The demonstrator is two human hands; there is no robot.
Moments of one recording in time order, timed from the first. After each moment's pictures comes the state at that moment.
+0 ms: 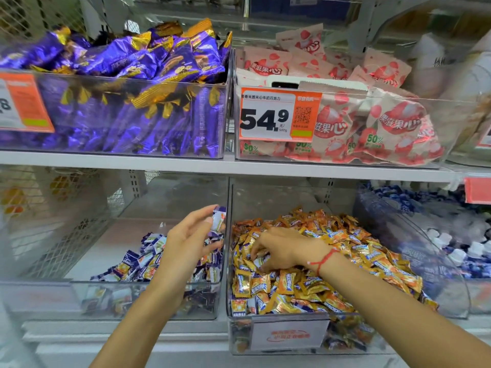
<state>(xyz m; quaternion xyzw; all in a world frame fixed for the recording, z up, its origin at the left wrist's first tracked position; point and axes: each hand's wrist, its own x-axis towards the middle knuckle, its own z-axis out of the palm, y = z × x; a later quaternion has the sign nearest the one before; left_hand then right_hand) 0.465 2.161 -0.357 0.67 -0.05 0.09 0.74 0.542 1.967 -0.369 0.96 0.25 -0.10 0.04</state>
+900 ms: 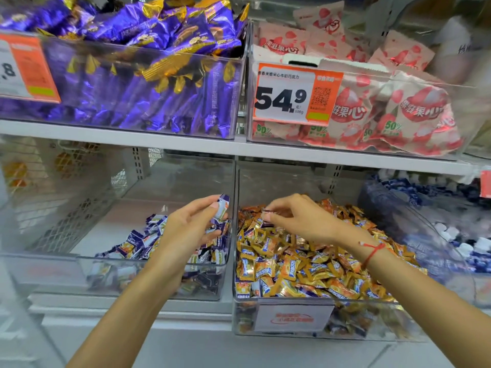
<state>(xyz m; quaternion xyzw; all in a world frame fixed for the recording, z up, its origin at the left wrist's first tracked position) 0.460 2.168 -0.352 0.64 0.00 0.05 0.76 0.516 1.955 -0.337 0.95 0.22 0.01 -0.24</state>
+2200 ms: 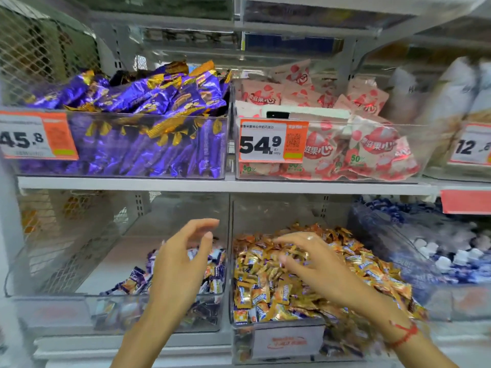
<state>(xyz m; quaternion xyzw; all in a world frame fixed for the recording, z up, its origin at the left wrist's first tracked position) 0.445 2.179 -0.348 0.81 -0.11 0.27 0.51 0.452 1.935 -0.348 0.94 0.18 0.12 -0.26</state>
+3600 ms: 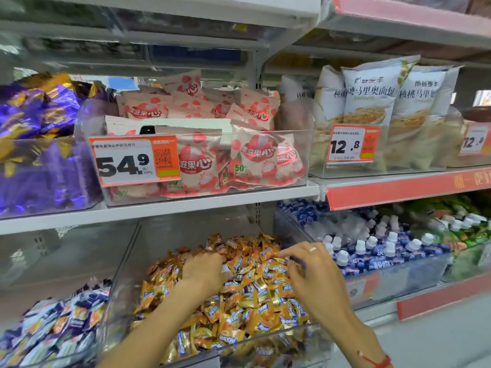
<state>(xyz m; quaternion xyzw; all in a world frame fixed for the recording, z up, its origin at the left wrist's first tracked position) 0.545 1.986 -0.373 0.98 -0.20 0.02 0.01 0.422 1.806 -0.370 0.91 -0.03 0.34 -0.23</state>
